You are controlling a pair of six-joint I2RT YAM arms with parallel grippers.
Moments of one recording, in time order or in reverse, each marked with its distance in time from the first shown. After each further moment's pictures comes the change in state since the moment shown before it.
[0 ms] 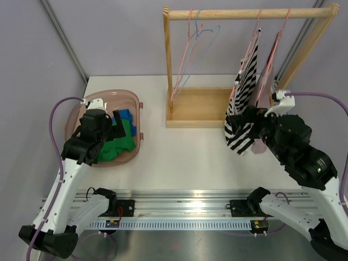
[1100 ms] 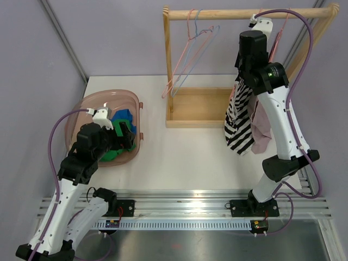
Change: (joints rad) left arm -0.049 -0.265 -0.196 0.158 0.344 0.048; right arm -0.246 0.969 0.946 -0.103 0.339 -0.189
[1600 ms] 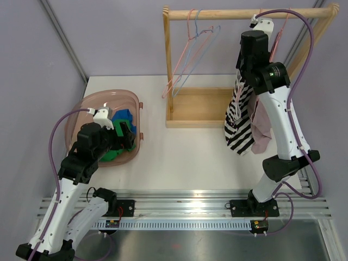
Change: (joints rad) left arm 0.000 0.009 0.000 0.000 0.012 0.002; right arm -0.011 0.002 0.007 -0.021 -0.011 -0.018
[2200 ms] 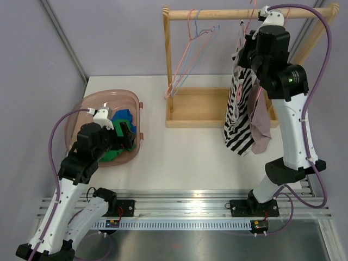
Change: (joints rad) left arm 0.000 -0.006 0.000 0.000 0.000 0.000; right arm -0.007 -0.038 0.140 -0.058 -0.267 0.022
